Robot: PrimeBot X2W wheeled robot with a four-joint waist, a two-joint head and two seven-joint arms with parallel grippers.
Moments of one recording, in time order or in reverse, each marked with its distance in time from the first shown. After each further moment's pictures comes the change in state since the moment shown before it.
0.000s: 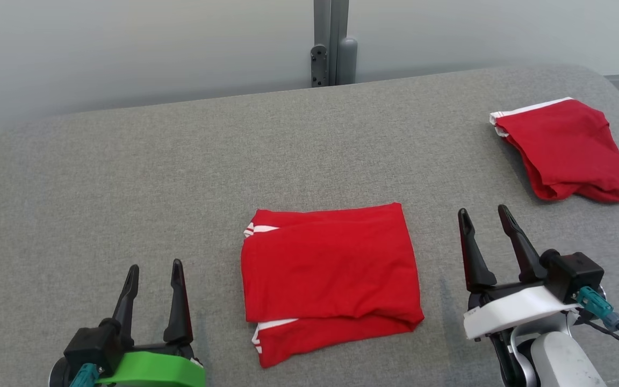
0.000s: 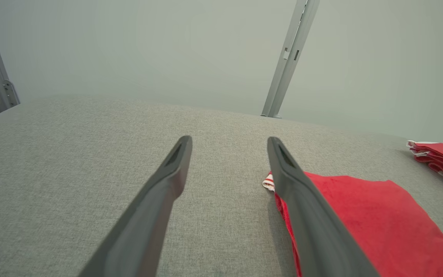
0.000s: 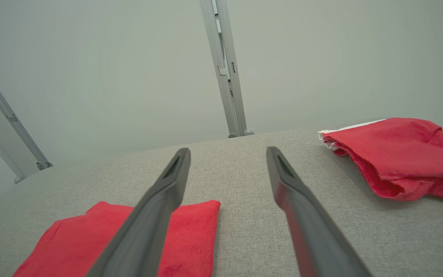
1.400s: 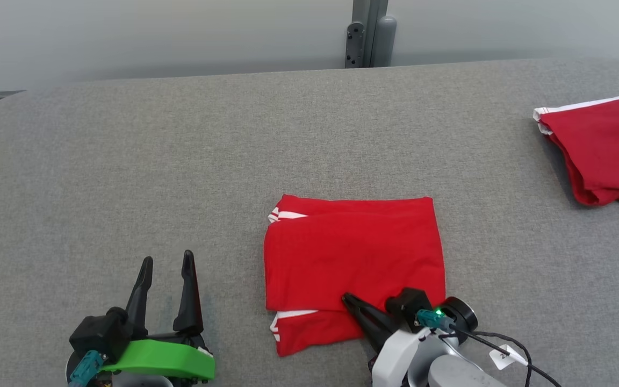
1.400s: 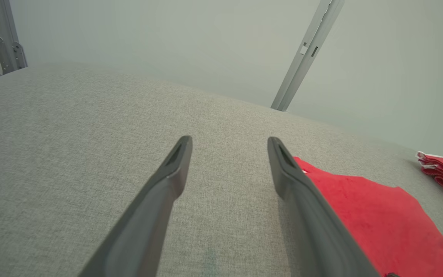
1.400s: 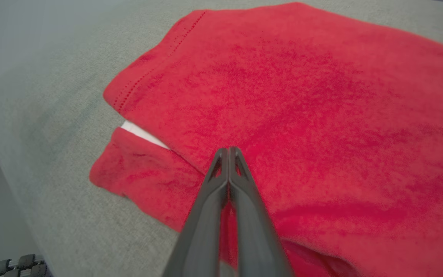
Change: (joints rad) left arm -0.046 0.001 -0.042 0.040 -0.105 -0.008 0.001; right arm -0.248 -0.028 0.638 0.517 0.096 0.000 0.000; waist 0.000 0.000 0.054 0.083
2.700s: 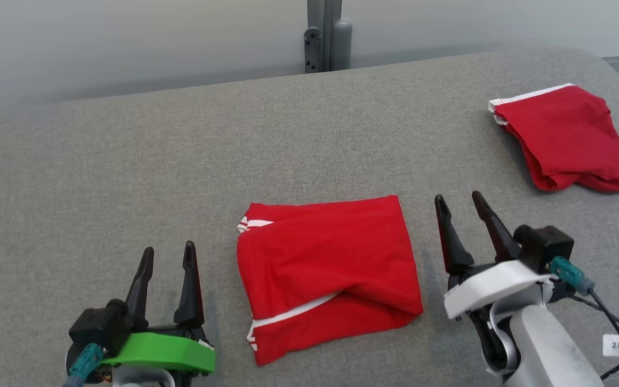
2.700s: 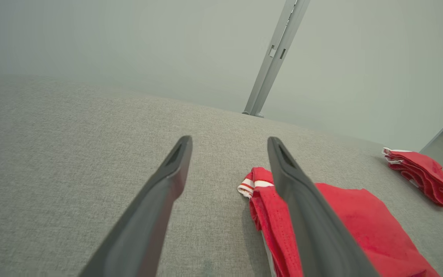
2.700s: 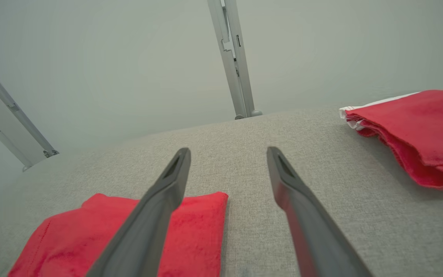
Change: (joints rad) left arm -0.026 0.008 -0.019 -0.011 -0.007 0.006 0.000; right arm 0.095 0.012 -0.557 -0.331 -0.017 0.000 0.000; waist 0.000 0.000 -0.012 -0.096
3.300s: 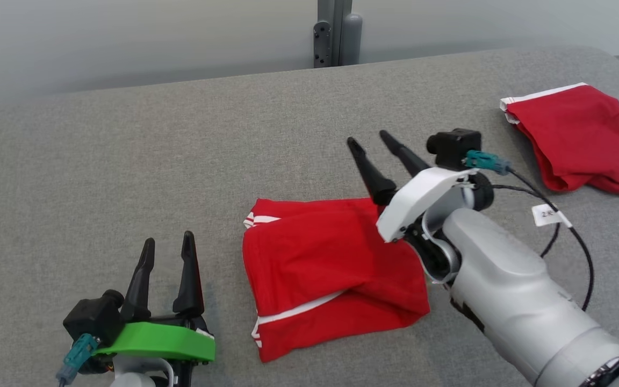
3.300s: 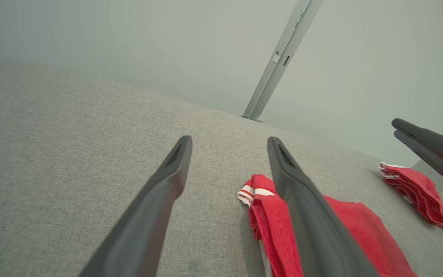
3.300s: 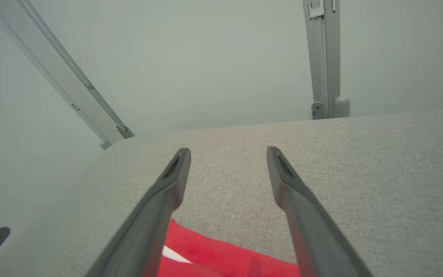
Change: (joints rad) left arm -0.030 -0.006 0.007 0.019 -0.071 -0.020 0.000; right arm -0.526 -0.021 0.549 0.453 0.511 0.000 0.001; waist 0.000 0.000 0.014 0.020
